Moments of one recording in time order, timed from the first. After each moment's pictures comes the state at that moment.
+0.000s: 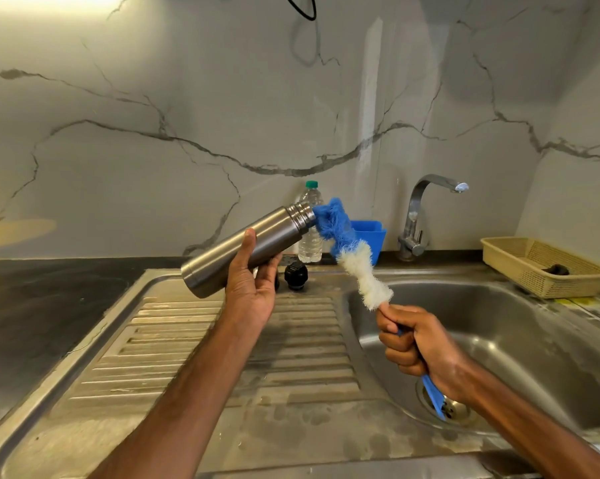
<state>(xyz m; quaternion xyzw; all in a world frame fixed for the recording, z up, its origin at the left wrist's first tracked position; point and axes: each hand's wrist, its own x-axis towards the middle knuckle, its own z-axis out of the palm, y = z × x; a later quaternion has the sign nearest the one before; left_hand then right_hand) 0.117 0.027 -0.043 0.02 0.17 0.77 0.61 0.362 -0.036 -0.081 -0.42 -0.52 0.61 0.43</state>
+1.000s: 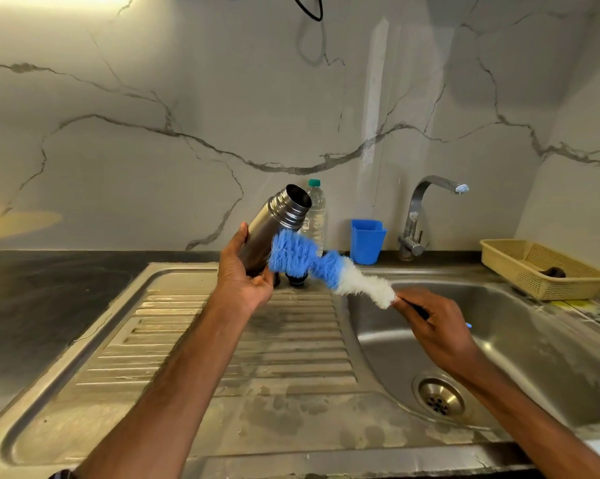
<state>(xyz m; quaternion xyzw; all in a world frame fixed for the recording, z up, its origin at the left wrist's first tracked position) 0.100 0.016 -0.032 0.03 0.23 0.69 0.68 0.400 0.000 -0.108 -0.43 -0.76 0.04 0.48</state>
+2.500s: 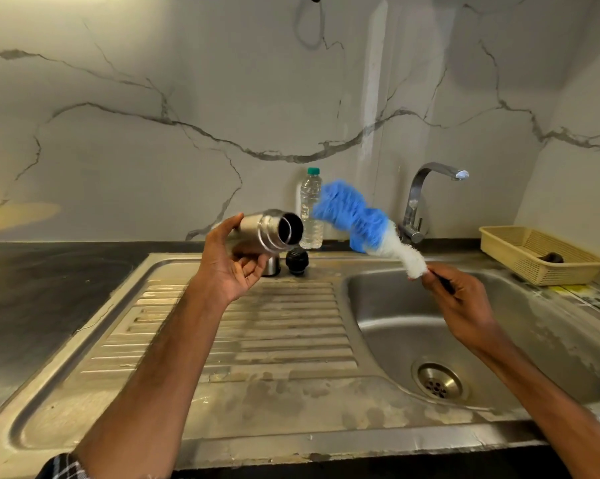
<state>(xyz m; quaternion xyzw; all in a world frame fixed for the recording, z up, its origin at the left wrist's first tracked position) 0.064 0.018 -0.038 0.18 0.34 0.62 0.68 0.424 0.000 -0.099 -0.48 -0.70 0.08 0.52</state>
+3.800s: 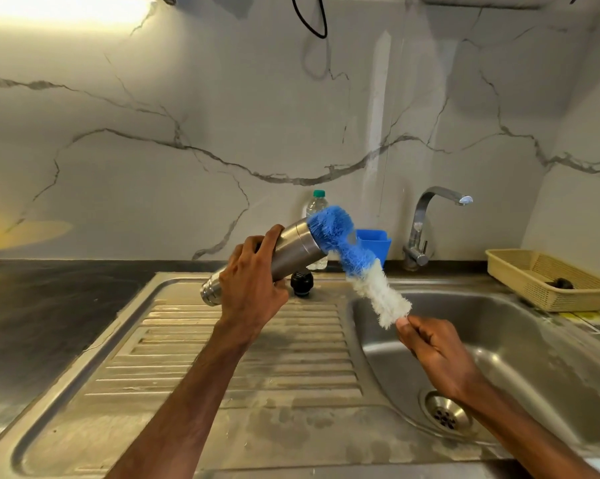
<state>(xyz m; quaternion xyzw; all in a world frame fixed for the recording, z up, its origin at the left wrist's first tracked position) 0.094 0.013 -0.045 0.67 0.62 0.39 -0.10 0.383 -0.021 -0.106 -0.45 -0.74 0.16 0.46</state>
